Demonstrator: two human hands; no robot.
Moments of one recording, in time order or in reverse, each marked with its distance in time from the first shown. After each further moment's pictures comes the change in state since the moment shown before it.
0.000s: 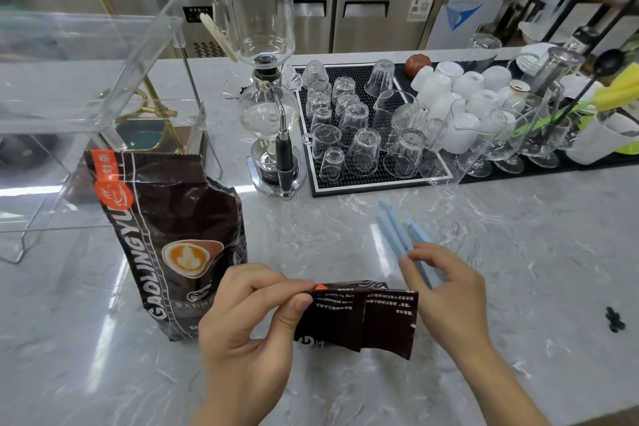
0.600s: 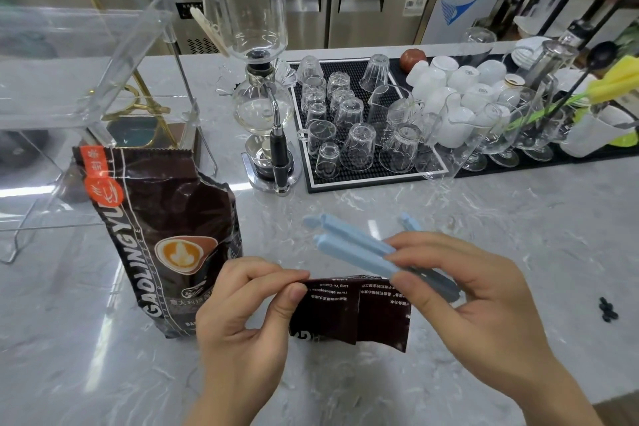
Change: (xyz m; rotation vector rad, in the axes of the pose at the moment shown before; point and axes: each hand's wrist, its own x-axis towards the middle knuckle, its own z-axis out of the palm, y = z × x) left_hand 0.002 0.003 0.001 -0.010 -0.027 -0.070; right_hand -0.016 -0.089 -0.054 0.195 -0.247 -0.408
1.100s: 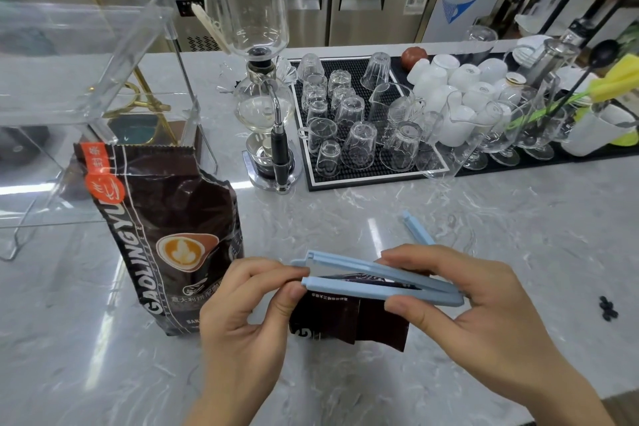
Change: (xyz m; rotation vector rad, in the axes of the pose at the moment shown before) left_hand -0.002 -0.003 0.000 -0.063 -0.010 -0.042; right_hand -0.004 -0.006 -0.009 -0.115 -0.176 0.059
